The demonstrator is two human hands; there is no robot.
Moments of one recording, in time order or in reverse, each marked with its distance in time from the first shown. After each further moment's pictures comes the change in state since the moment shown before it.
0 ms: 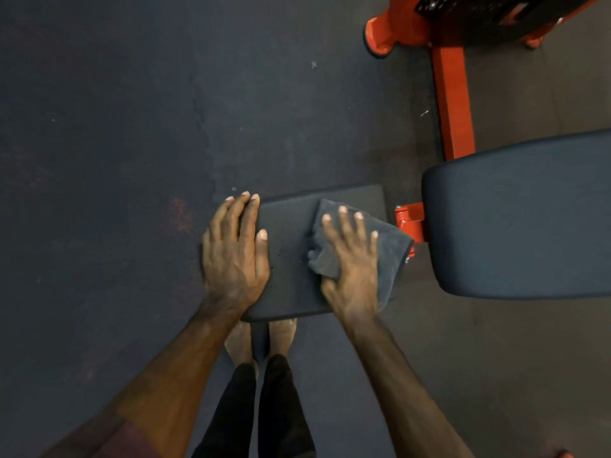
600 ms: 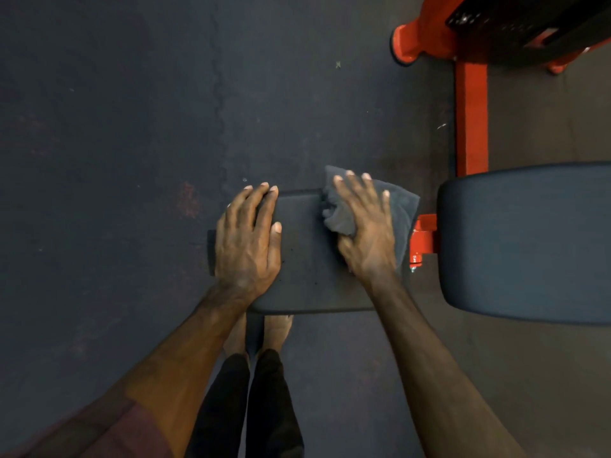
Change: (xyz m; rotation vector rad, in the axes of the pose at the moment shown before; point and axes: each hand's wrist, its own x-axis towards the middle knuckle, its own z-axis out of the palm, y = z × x) left_hand 0.000 -0.003 0.004 -0.036 0.064 0.038; right_hand 0.068 0.013 -0.019 0.057 -0.056 -0.139
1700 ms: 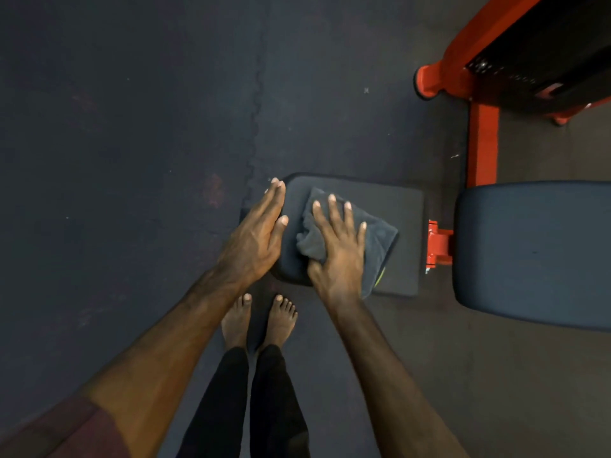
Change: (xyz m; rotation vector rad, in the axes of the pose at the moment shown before) left_hand -0.047 -0.045 -0.026 -0.406 -0.110 -0.021; right_hand -0.078 -0.100 0.049 -0.017 -0.038 -0.036
